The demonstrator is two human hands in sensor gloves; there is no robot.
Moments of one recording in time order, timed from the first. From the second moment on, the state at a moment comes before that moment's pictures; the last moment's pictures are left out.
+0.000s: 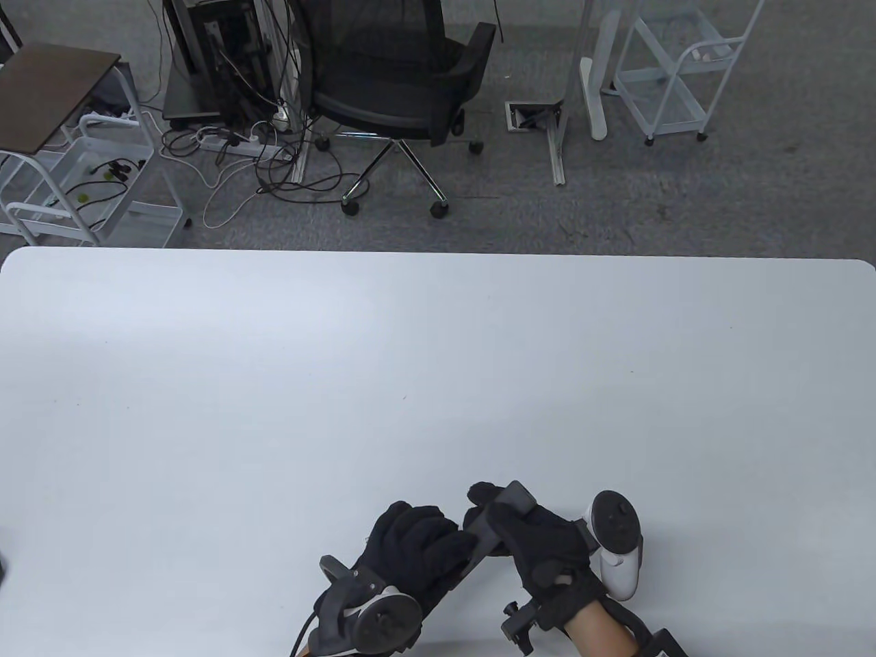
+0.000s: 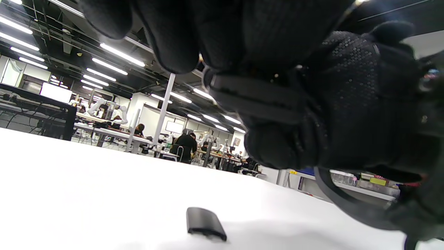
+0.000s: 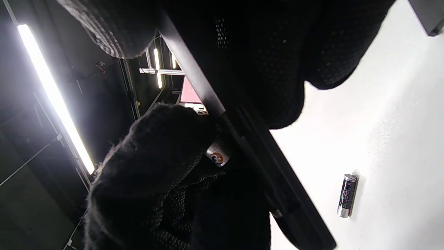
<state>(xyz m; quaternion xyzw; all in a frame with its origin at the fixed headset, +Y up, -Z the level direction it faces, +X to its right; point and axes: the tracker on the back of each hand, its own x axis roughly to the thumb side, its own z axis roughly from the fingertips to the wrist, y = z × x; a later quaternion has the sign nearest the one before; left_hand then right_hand) -0.093 -0.714 -0.143 0.14 -0.28 0.18 0.93 0.137 -0.758 -0.204 0.09 0.13 0.70 0.69</state>
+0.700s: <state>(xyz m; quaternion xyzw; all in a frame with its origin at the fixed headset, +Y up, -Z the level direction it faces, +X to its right) -0.095 -0.715 -0.144 0.12 -0.28 0.19 0.93 0.141 -0.755 -0.205 0.08 0.11 0.70 0.70</state>
